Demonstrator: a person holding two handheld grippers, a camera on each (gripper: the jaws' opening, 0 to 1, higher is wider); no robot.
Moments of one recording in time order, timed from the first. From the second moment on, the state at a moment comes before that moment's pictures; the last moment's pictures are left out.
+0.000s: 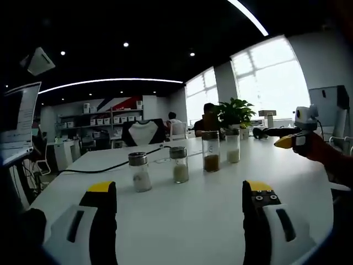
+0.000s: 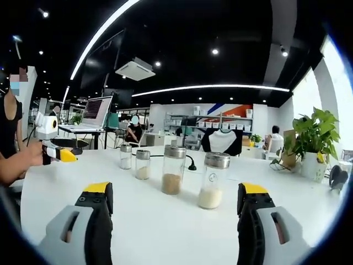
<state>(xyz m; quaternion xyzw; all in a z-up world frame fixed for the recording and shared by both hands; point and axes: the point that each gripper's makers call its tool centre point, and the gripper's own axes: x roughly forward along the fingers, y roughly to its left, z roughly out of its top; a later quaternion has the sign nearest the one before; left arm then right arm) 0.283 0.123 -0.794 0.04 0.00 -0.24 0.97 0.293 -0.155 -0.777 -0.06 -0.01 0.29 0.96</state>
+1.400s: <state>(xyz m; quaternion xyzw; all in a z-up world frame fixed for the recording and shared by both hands) 0.381 0.175 -0.793 0.00 0.06 -0.18 0.98 0.287 -0.134 -0.768 -0.06 -0.02 0.33 0.94</state>
